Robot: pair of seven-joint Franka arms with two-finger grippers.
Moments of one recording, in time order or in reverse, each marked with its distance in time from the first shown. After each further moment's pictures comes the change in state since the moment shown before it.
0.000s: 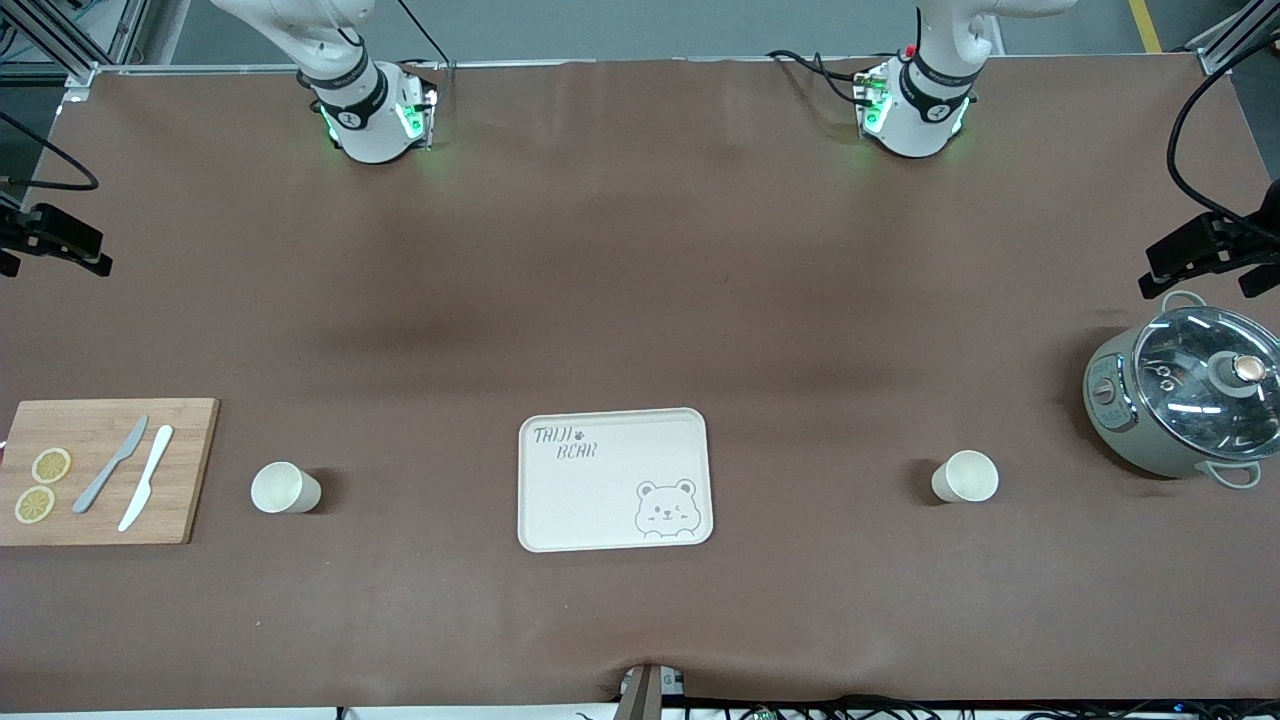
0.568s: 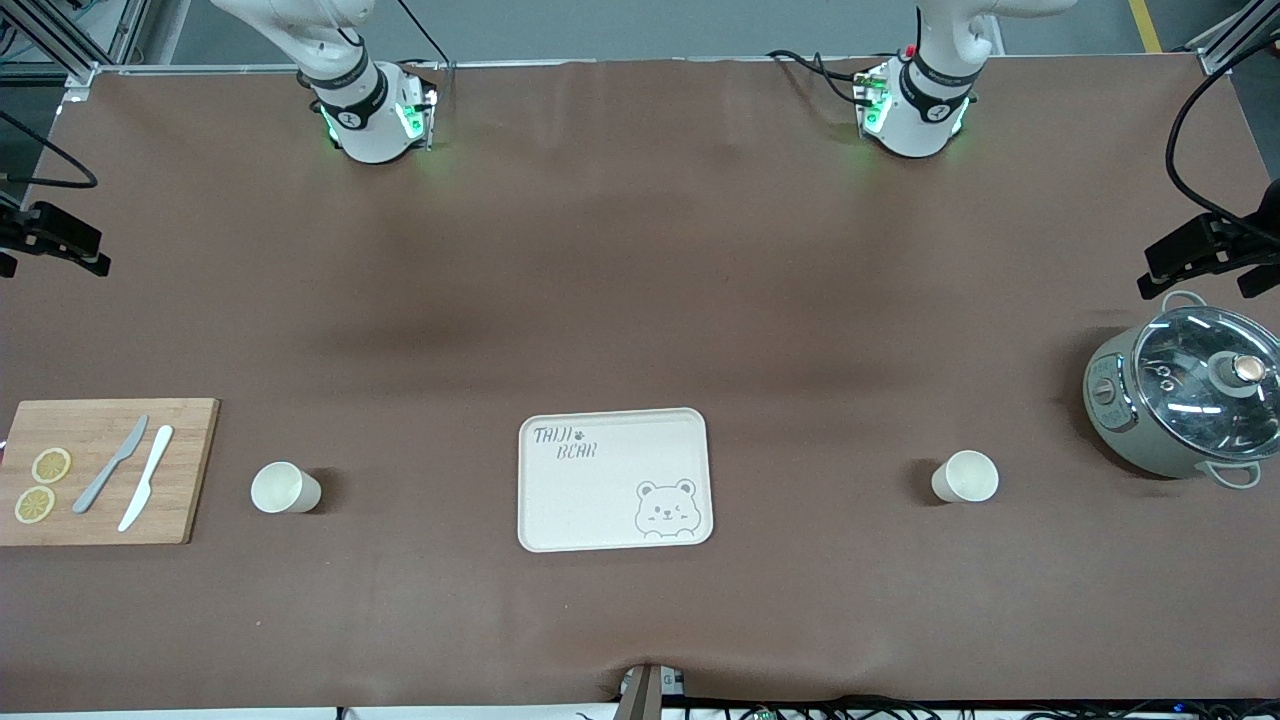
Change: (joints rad) left arm 0.000 0.002 -0.001 -0.005 0.003 0.000 0.000; right arm 0.000 0.000 0.005 0.010 -0.004 0.001 -0.004
